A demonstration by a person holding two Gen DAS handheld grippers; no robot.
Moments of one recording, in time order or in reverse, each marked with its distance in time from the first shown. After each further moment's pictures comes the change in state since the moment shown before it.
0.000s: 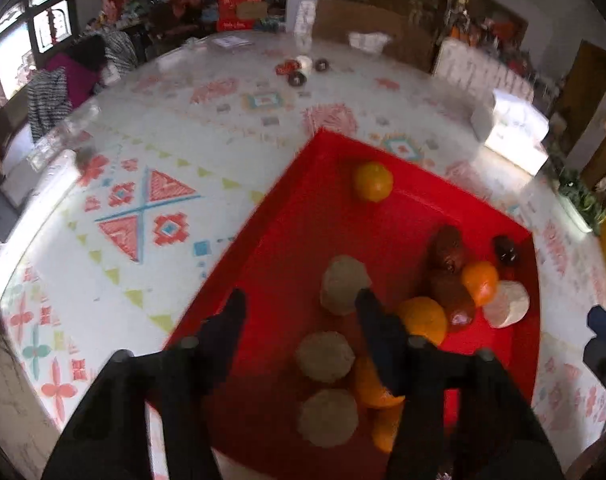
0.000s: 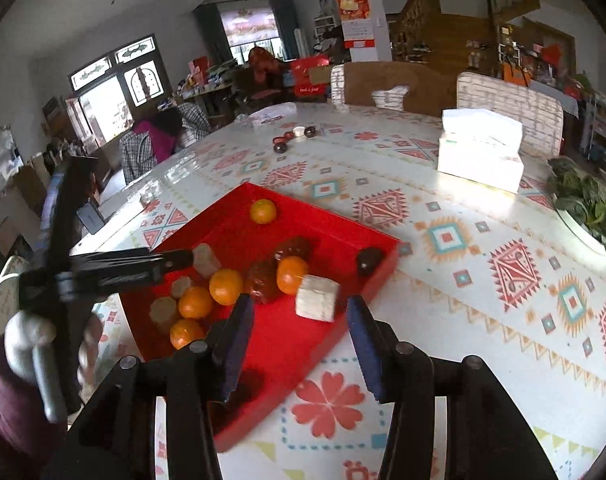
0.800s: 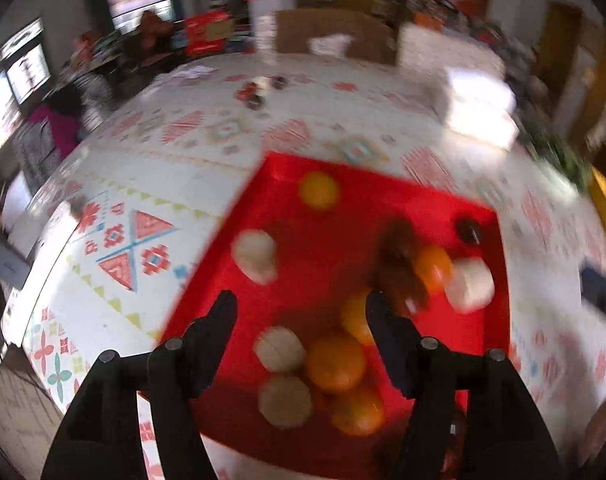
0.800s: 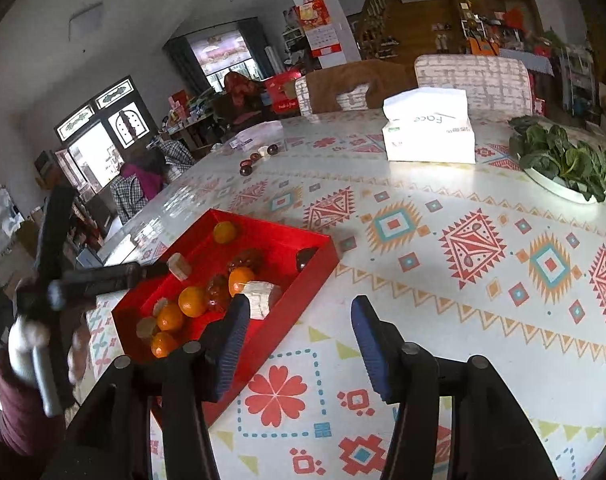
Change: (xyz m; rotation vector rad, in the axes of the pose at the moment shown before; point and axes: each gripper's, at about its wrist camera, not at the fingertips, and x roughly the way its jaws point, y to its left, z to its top) left arm -0.022 -0.046 -0.004 0.194 -0.015 0.031; right arm -0.022 -0.062 -0.013 0.156 -0.049 0.024
